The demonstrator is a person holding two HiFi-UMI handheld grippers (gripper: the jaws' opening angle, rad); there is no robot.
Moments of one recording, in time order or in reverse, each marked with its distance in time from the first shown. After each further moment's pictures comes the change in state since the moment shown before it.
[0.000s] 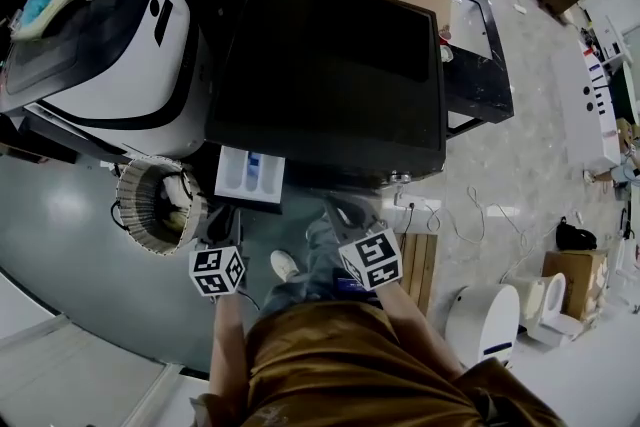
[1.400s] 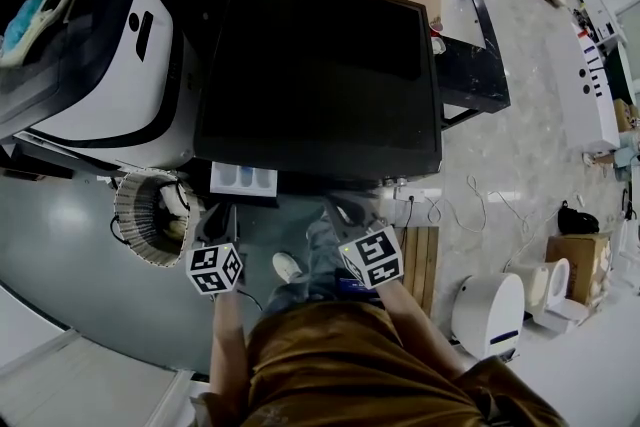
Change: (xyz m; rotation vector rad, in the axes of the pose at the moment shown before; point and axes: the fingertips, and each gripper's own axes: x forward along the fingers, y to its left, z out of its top) left arm 0.035 0.002 0.025 0.015 0.008 -0.017; right arm 0.012 -0.029 0.003 0.031 0.011 -0.031
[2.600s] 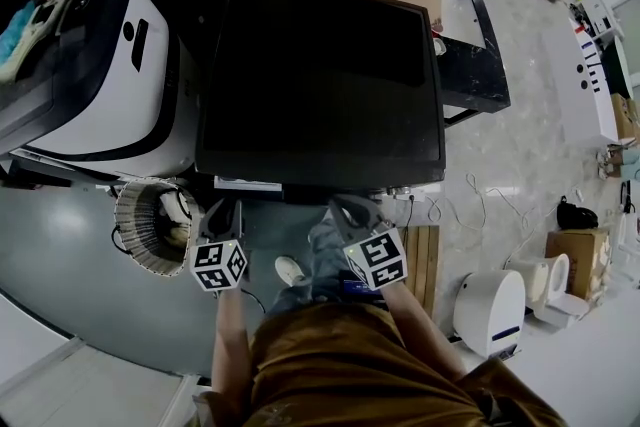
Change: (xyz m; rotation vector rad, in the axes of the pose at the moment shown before) left arm 0.034 0.003 0.026 0.010 -0.007 -0.048; right arm 0.018 -0.016 0.006 0.009 0.030 -0.040
